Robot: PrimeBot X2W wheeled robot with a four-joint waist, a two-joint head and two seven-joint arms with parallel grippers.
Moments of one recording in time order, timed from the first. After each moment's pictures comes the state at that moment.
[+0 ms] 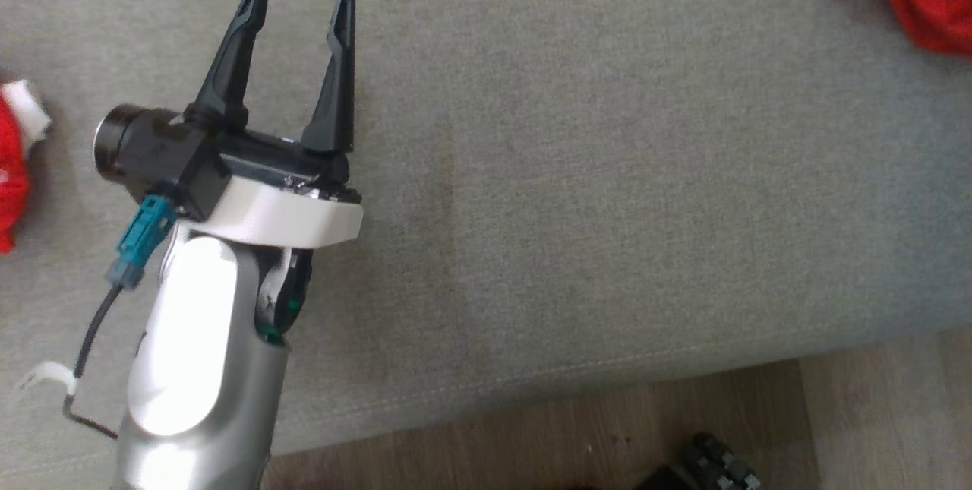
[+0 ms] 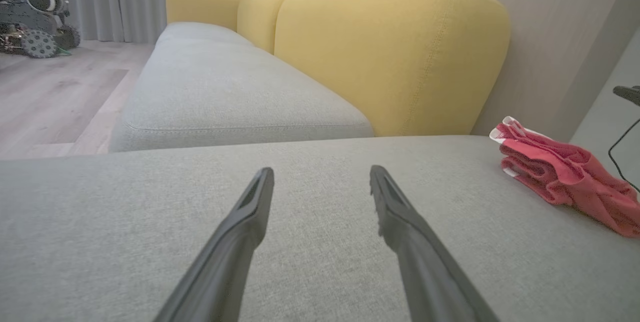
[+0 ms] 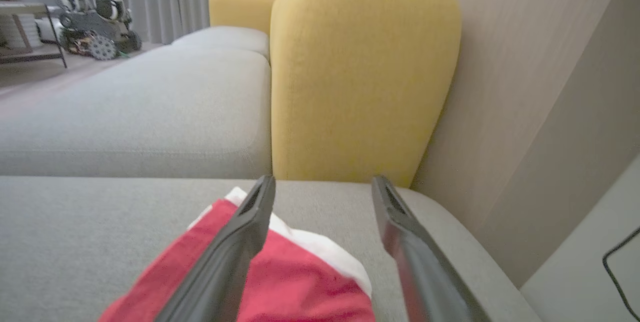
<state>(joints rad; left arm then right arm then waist) -0.45 0.04 -0.21 0.06 -0.12 -0.09 -0.26 -0.86 -0.48 0.03 0.57 0.23 0.12 -0.08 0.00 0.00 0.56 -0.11</state>
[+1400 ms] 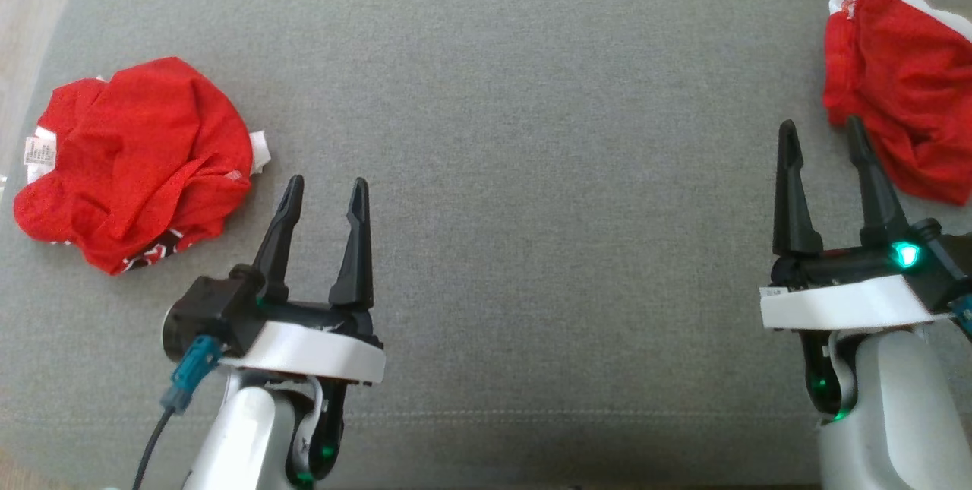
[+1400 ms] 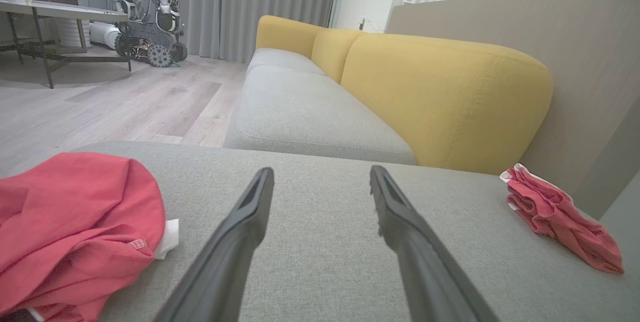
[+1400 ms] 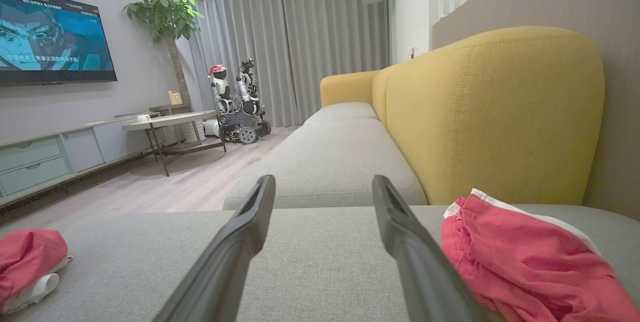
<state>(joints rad) -0.12 0.04 -0.28 0.05 -0.26 0.04 -0.26 -0.22 -0.07 0.08 0.20 0.07 0.12 -0.25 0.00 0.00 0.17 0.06</state>
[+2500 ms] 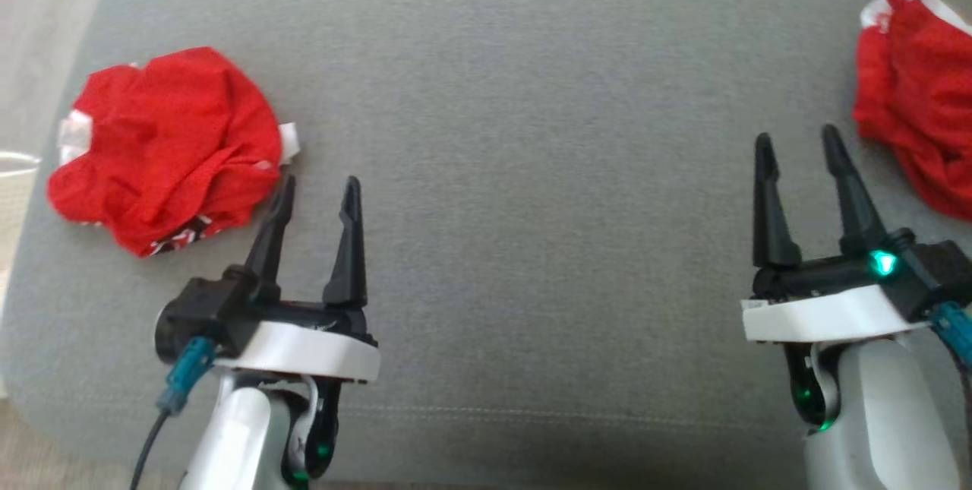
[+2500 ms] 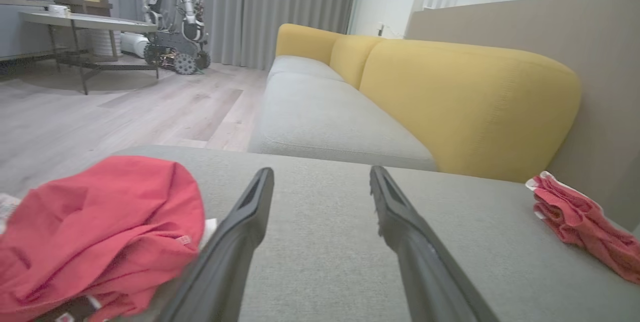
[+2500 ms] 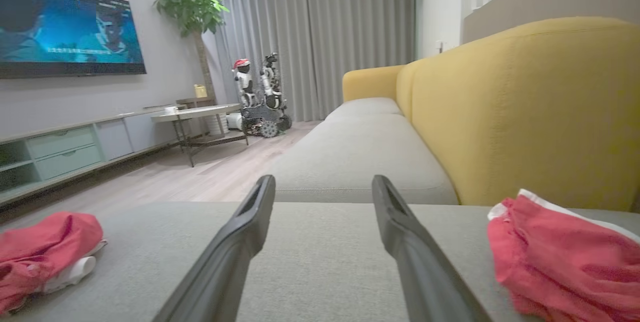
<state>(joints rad) -0.12 0.04 -0.27 0.04 -0.25 0.05 -0.26 -0.20 -0.06 0.10 0.20 0.05 0.12 -0.25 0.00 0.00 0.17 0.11</state>
